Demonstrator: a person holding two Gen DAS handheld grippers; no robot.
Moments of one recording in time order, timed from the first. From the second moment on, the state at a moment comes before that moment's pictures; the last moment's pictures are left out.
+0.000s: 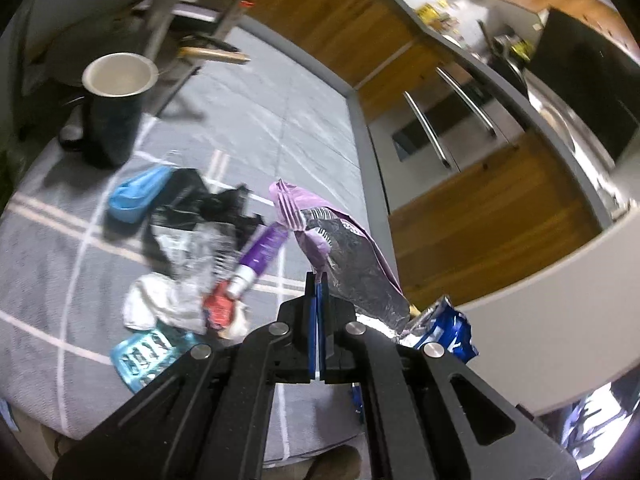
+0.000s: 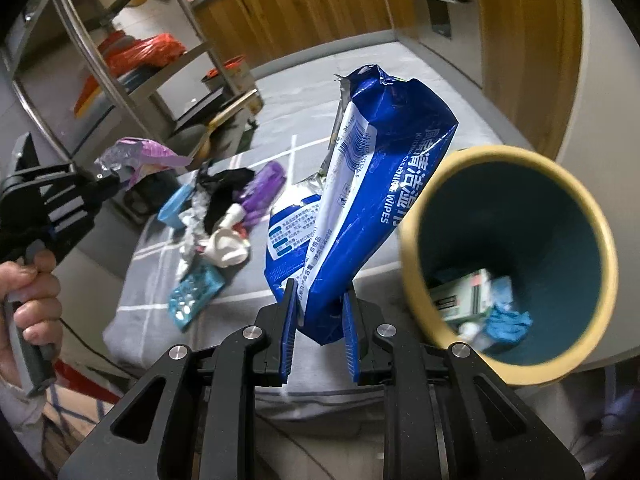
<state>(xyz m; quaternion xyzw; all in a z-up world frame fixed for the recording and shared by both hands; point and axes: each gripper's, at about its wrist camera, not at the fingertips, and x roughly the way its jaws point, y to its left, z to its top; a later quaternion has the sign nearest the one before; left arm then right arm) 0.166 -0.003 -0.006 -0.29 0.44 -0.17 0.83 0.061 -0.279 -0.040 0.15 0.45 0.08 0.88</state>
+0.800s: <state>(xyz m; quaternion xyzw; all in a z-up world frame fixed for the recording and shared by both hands) 0.139 -0.176 -0.007 -0.10 0.44 -0.28 0.84 0.031 -0.356 -0.049 0.11 0.45 -0.02 0.89</state>
